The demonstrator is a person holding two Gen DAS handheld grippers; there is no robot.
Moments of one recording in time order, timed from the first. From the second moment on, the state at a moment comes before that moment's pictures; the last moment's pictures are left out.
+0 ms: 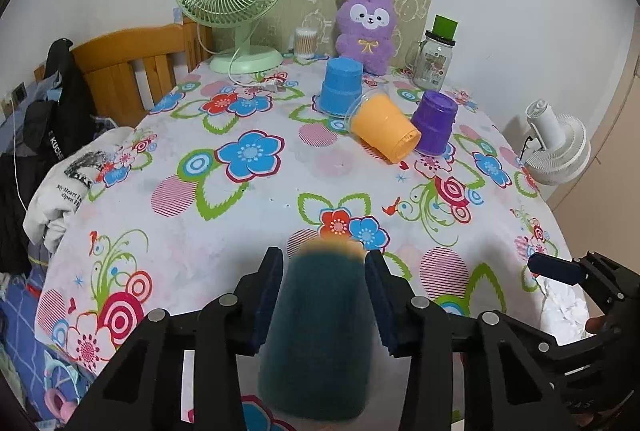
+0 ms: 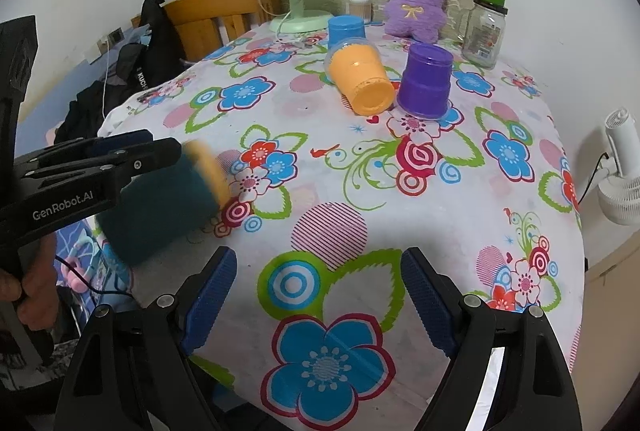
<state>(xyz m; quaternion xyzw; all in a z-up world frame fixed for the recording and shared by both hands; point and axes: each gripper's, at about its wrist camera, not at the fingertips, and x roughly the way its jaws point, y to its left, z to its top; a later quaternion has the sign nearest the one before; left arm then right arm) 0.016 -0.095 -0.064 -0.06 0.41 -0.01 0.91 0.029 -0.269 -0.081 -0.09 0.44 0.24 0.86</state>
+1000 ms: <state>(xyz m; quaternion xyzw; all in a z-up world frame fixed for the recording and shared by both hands) -0.033 -0.063 -0.110 -0.05 0.46 -0.02 0.89 0.028 -0.250 -0.091 -0.11 0.45 0.25 0.85</state>
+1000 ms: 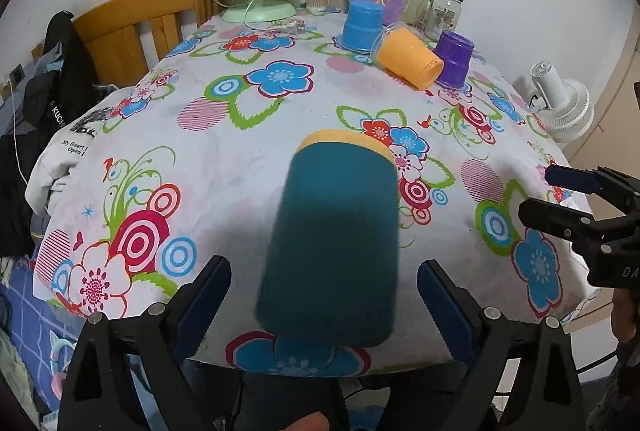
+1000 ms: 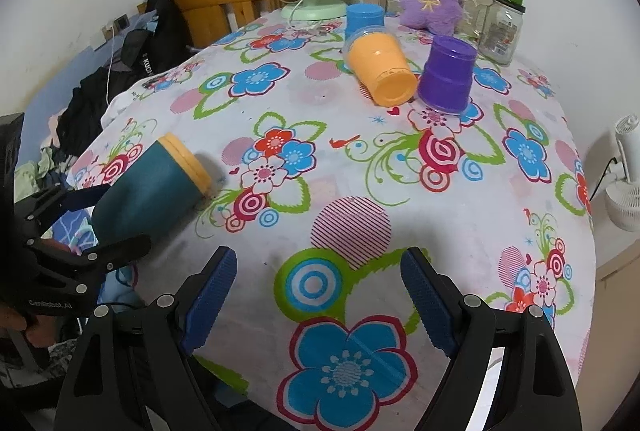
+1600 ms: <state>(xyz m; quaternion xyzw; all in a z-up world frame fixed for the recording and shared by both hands) -0.024 -0.058 -0.112 -0.06 0.45 -0.01 0.89 0.032 -0.245 -0.093 -0.11 0.46 0.24 0.85</state>
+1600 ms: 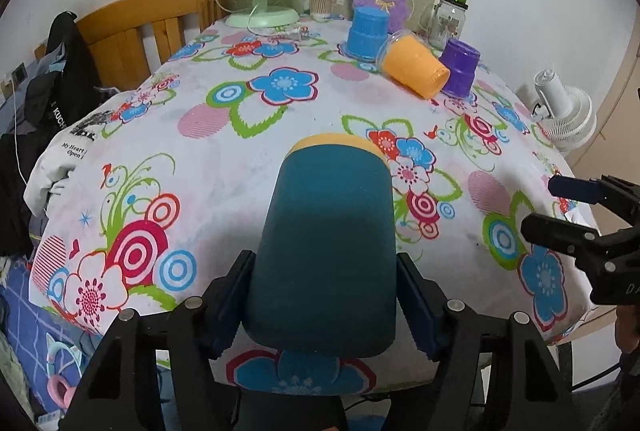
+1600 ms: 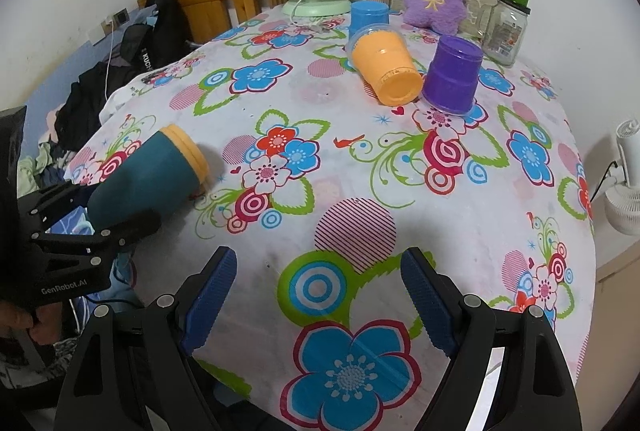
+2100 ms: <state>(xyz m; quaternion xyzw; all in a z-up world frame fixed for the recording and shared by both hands) -0.019 -0.057 -0.084 -0.05 0.40 -0.01 0.91 0.031 -0.243 -0.093 -0.12 0.46 0.24 0.85</state>
